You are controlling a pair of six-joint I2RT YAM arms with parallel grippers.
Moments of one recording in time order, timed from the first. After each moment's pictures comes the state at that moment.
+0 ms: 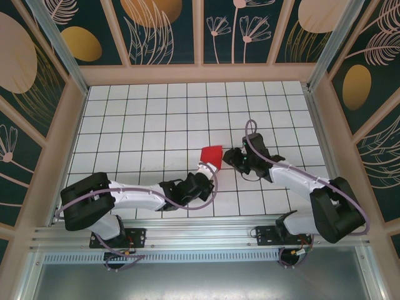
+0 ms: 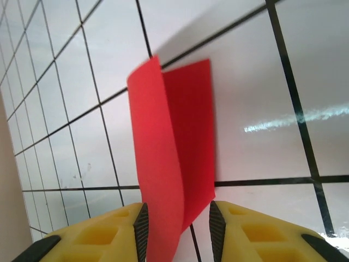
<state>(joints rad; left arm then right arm) -1.18 1.55 0.67 0.18 -0.36 -0.38 0.51 1.31 0.63 -0.13 -0.27 0.95</state>
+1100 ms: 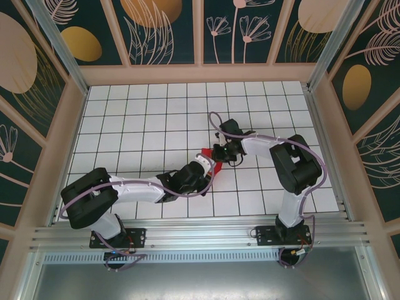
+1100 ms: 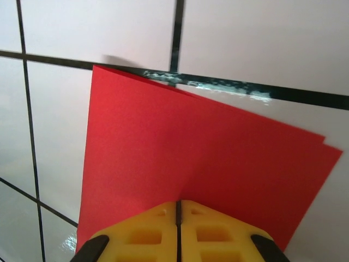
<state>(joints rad) -1.05 1.58 0.68 0.20 -0.07 -0.41 0.55 1.86 1.06 -0.36 -0.36 0.45</state>
